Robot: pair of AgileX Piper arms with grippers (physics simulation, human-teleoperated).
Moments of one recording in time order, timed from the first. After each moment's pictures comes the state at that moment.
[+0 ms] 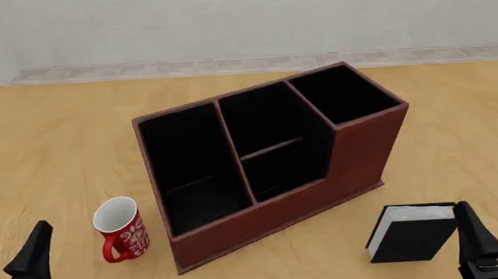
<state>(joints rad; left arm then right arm) 0.00 0.03 -0.03 0.03 -0.01 0.00 0.00 0.00 0.00 0.00</state>
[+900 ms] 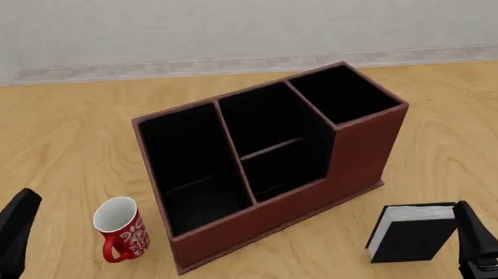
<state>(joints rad) -0.26 0.13 -0.32 0.14 0.02 0.00 0.00 0.00 0.00 0.00</state>
